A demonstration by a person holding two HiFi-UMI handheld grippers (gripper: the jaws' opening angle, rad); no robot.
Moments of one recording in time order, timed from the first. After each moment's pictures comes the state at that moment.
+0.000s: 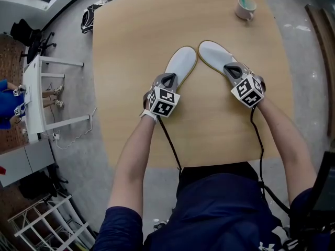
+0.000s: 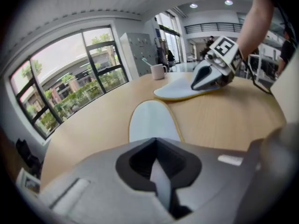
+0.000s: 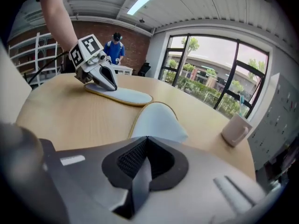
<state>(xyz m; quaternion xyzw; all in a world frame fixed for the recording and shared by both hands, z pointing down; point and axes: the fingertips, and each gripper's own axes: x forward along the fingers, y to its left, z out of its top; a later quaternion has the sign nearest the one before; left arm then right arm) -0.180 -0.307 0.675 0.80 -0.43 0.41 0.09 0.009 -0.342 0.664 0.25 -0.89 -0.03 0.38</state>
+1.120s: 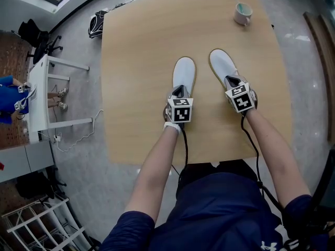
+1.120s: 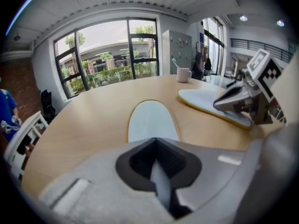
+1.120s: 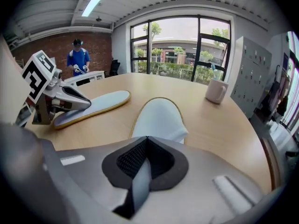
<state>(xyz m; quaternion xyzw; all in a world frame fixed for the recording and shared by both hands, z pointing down) -0.159 -0.253 0.679 0.71 -0.59 0.32 0.22 0.030 -0.299 0.673 0.39 -0.83 0.15 0.37</state>
